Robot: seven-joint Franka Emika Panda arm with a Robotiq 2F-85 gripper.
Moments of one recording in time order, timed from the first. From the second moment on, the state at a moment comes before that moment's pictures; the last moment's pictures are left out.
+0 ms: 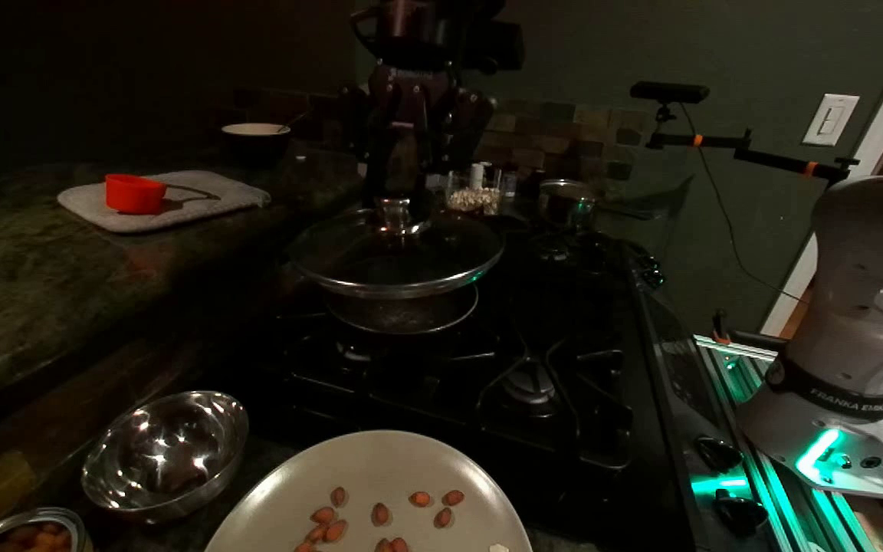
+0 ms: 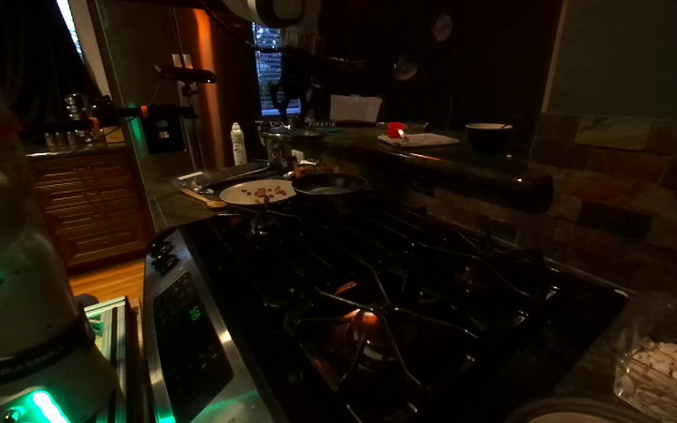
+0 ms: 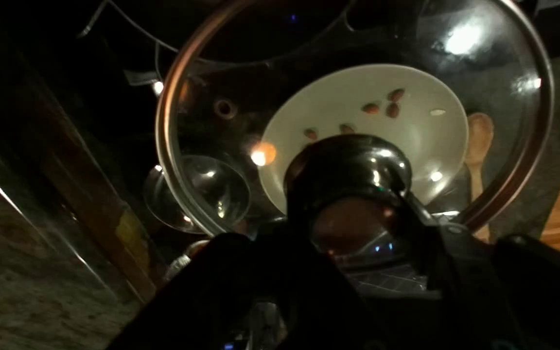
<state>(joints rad) 0.17 0.01 0.18 -1.85 0.32 1.99 -1.18</state>
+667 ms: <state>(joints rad) 0.11 0.01 0.12 -1.98 0.31 2.14 -1.15</state>
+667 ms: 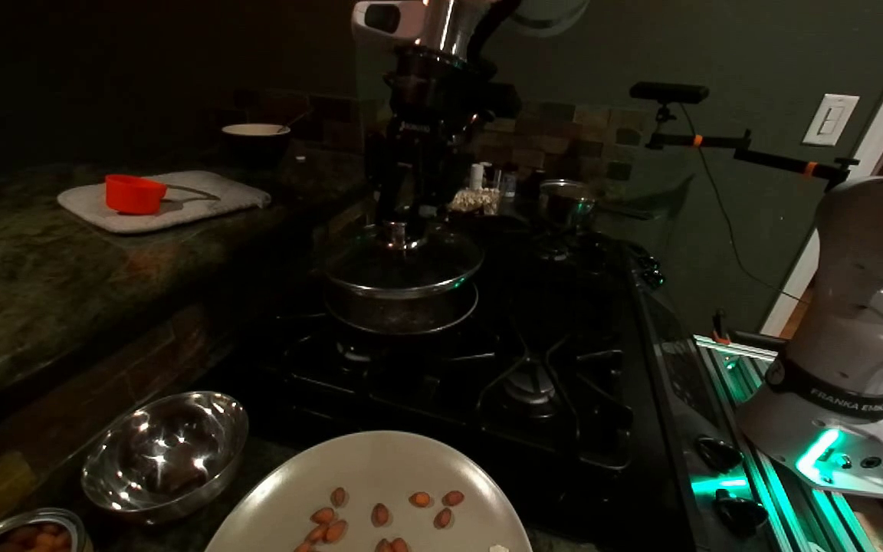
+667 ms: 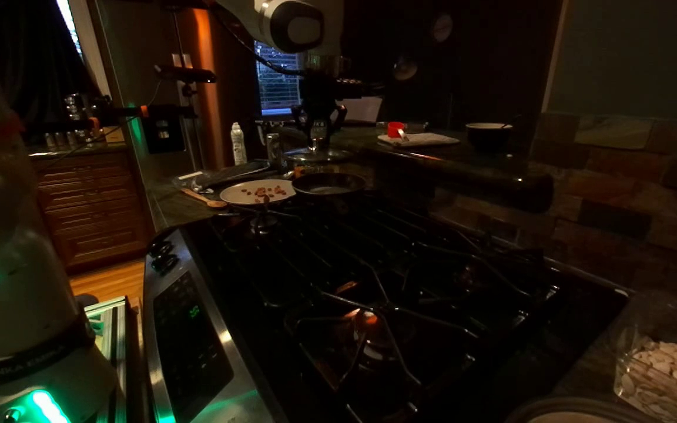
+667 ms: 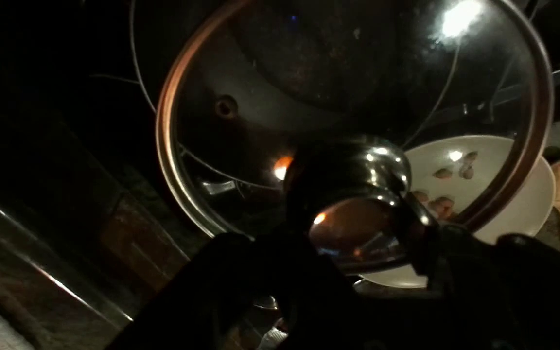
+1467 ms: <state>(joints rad) 0.09 0.01 0.10 -2.07 0.32 2.24 -1.14</state>
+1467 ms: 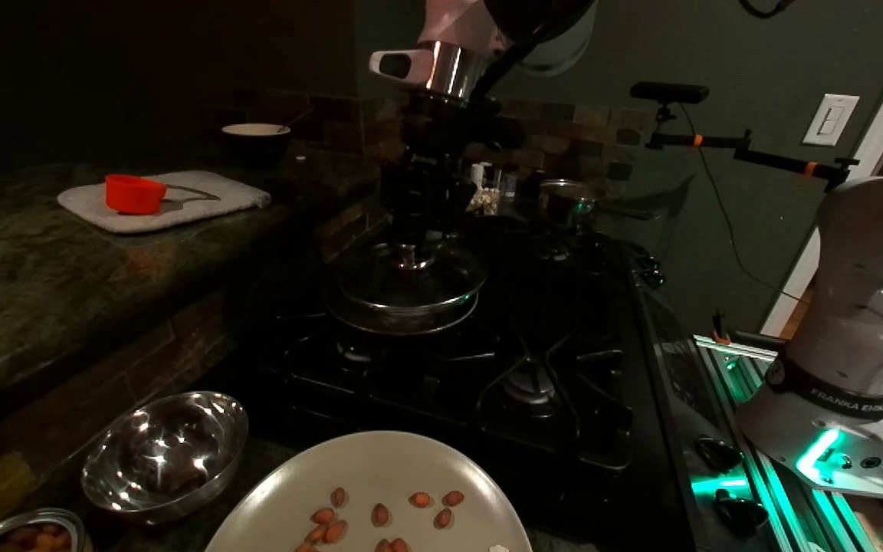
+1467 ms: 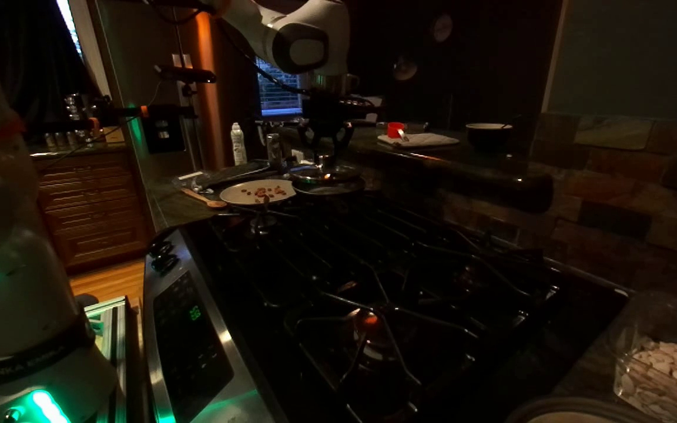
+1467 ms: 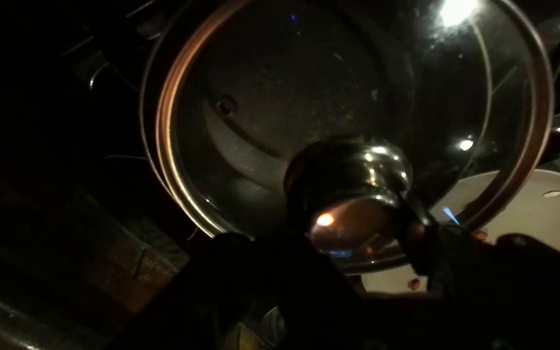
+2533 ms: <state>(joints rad) 0.09 0.06 0.10 -2.09 0.34 2.34 -1.14</state>
